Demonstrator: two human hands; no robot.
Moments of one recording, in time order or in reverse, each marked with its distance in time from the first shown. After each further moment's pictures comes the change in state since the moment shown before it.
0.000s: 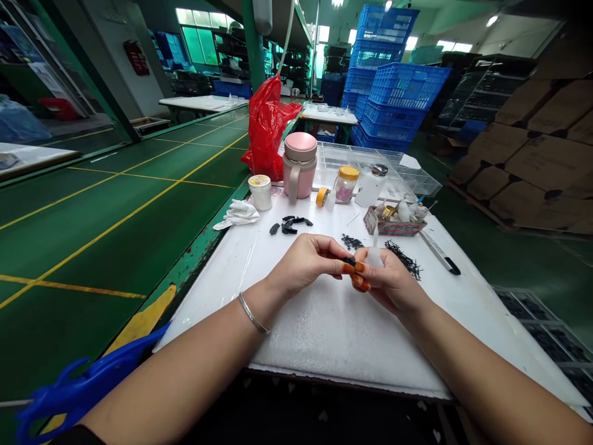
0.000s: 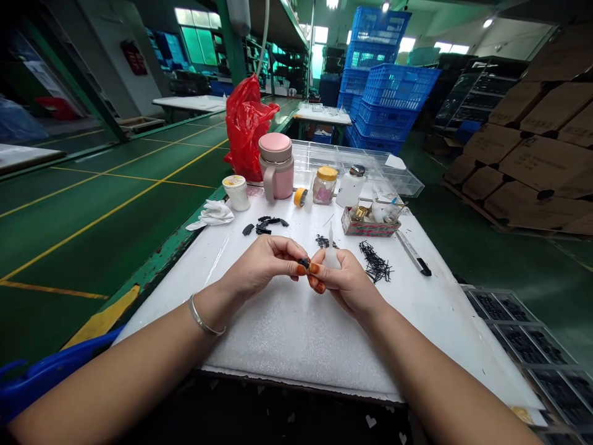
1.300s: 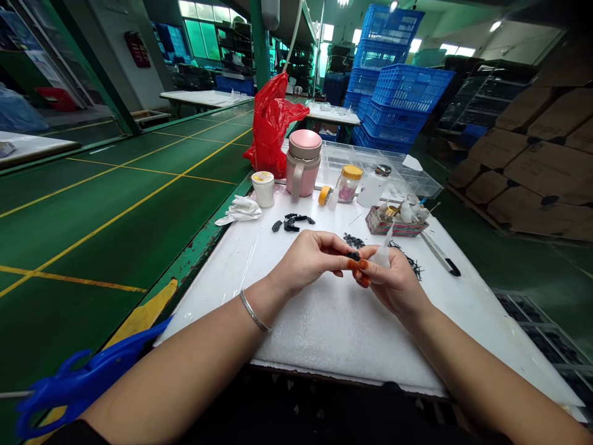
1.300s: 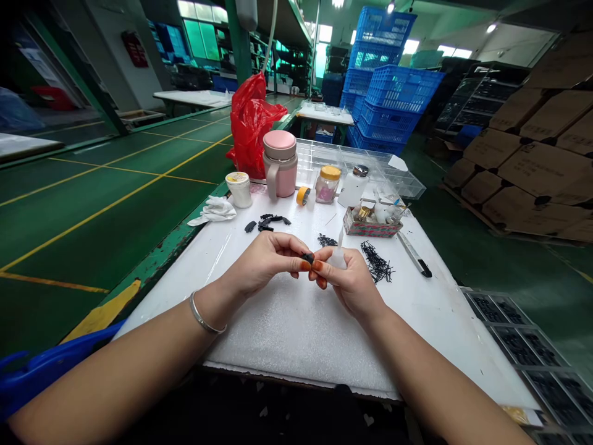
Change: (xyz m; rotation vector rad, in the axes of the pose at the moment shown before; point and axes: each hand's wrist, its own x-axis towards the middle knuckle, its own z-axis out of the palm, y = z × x) left_hand -0.004 0.003 0.002 0.041 0.007 0.030; right_hand -0.001 0.003 0.004 -0.099 0.134 -0.089
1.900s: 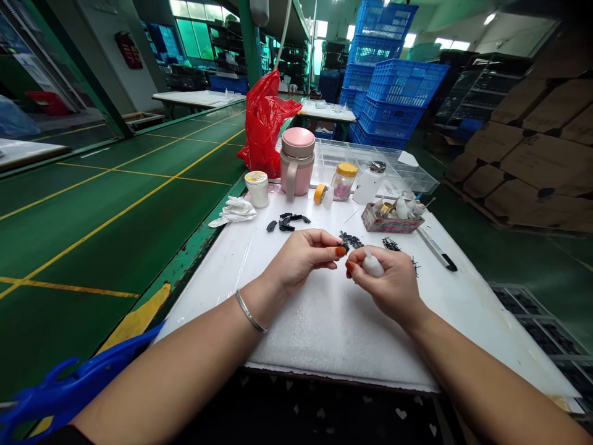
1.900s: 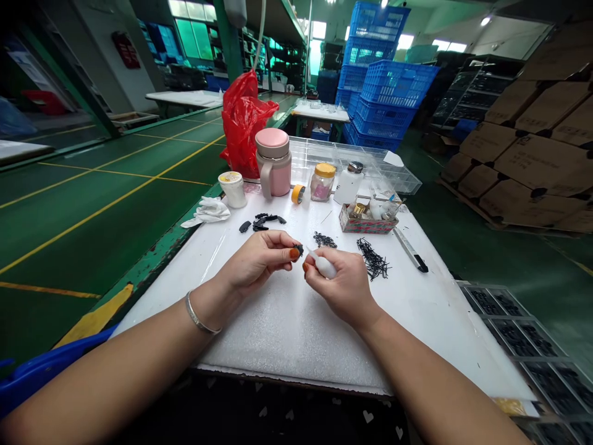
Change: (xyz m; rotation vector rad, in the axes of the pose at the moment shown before) left_hand 0.004 -0.005 -0.003 -0.148 0.105 -0.072; right_hand -0.009 -0.009 0.006 -0.706 0.199 -0.276
